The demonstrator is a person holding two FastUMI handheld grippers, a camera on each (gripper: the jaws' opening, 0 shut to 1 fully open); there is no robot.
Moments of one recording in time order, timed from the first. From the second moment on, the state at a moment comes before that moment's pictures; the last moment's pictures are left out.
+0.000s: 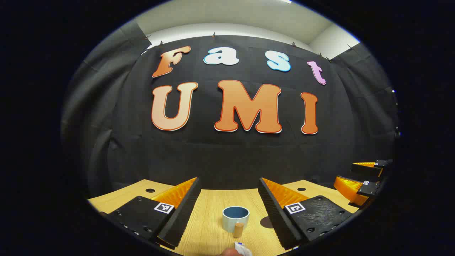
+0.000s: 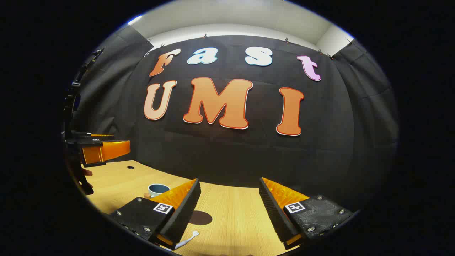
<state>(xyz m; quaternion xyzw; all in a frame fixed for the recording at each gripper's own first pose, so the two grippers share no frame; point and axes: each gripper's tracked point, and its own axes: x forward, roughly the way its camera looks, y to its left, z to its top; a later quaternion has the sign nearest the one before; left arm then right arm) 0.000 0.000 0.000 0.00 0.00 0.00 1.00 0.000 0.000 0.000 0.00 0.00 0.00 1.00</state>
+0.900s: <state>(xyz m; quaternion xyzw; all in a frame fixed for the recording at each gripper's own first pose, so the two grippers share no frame) 0.009 0.007 -0.013 0.00 0.02 0.02 1.00 0.012 0.013 -0.019 0.02 0.03 0.02 1.00</state>
